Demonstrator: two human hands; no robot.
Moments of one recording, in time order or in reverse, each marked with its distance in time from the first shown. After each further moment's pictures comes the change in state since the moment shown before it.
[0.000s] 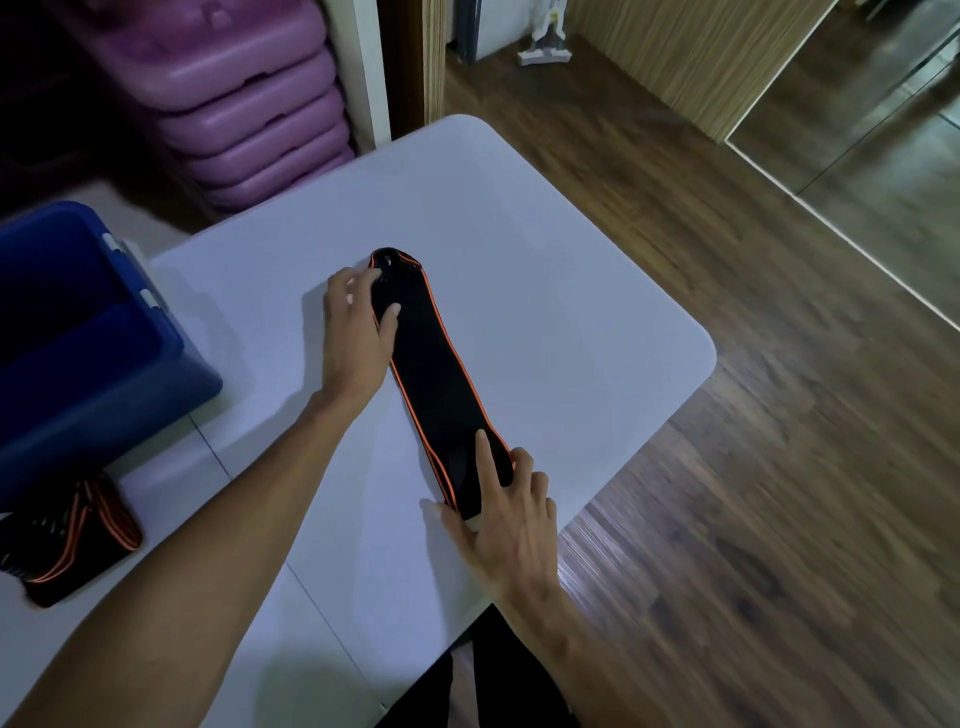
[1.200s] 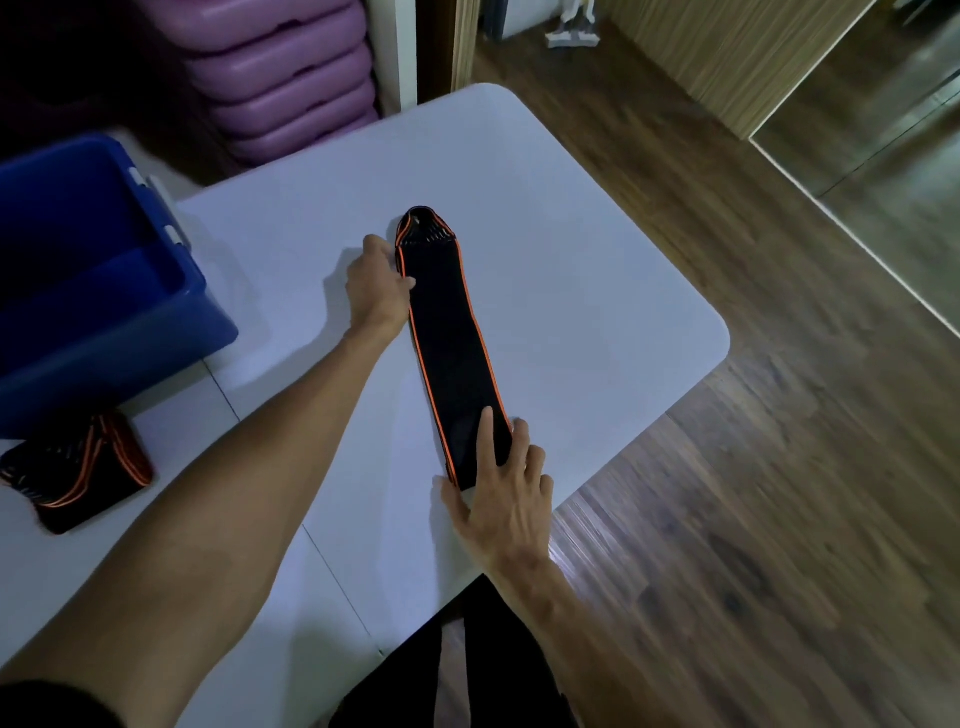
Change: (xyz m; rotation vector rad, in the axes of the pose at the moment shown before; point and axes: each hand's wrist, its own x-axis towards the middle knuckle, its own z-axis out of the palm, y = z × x) left_hand 0.018 -0.001 0.014 -0.131 -0.041 -0.397; right_hand -0.012 -0.003 0.014 -0.060 -0.015 -0.031
